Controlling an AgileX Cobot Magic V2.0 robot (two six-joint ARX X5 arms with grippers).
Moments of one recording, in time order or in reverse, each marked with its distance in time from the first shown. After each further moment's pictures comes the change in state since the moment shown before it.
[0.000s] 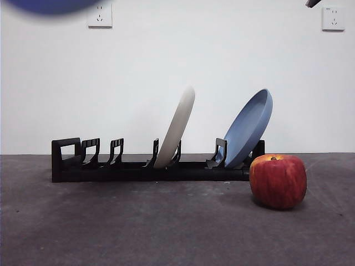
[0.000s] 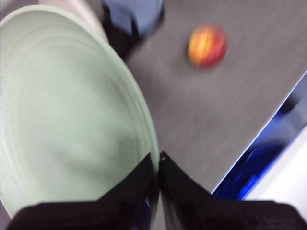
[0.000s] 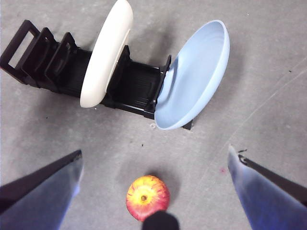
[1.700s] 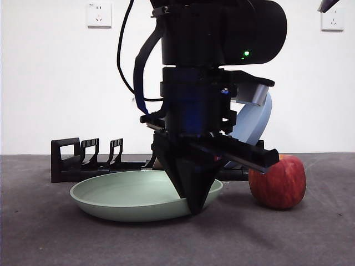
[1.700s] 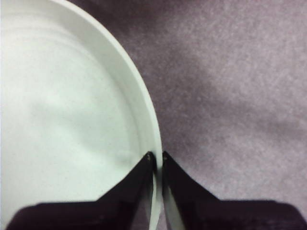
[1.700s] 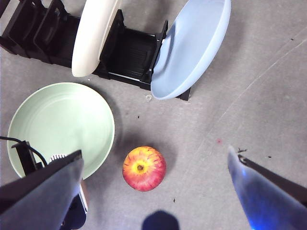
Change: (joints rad) left arm 0.153 0.648 -0.190 0.524 0.210 0.081; right arm 0.000 0.000 0.000 -0.106 0.000 -0.003
